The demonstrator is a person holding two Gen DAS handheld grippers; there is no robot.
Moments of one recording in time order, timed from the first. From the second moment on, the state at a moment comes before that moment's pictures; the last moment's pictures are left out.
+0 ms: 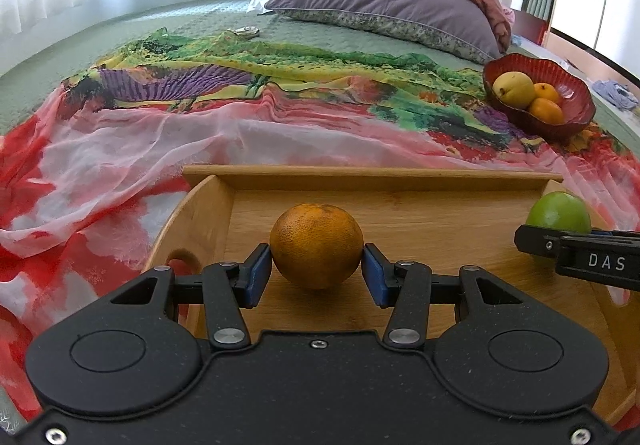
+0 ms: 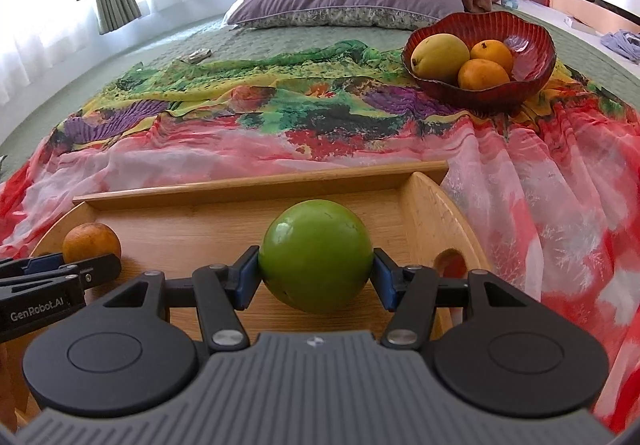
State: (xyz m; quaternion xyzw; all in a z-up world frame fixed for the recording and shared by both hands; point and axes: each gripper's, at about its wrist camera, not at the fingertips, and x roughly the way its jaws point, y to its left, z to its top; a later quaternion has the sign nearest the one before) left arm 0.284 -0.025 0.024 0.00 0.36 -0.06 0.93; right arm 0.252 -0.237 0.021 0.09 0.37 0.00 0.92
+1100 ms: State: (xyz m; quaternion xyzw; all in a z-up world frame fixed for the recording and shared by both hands) left arm 0.280 -0.028 0.025 0.02 0.36 -0.06 0.93; right arm 0.248 -0.231 0.020 0.07 0.38 0.02 0.92
